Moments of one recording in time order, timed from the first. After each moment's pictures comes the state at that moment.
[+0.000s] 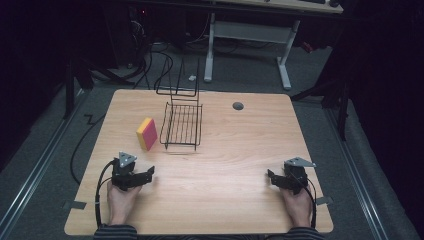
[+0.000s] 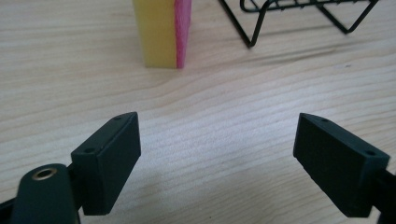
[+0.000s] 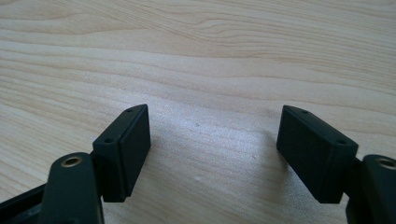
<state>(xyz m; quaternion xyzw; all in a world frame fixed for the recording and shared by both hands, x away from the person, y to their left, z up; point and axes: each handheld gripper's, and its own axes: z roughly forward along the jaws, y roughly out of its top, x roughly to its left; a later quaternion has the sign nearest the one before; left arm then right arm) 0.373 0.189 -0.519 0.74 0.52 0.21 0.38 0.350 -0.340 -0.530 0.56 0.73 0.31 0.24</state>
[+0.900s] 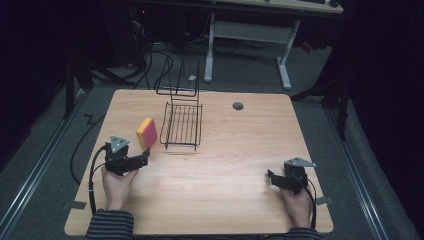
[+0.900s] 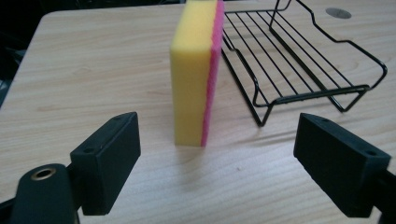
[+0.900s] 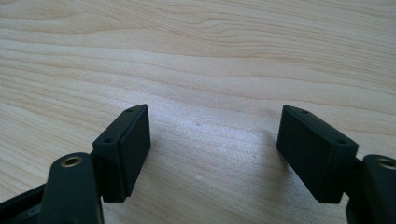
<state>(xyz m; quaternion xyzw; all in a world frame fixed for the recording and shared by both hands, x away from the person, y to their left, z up) 0.394 0.196 -0.472 0.70 0.52 0.26 0.41 0.350 -0.340 -0.530 0.56 0.73 0.31 0.24</state>
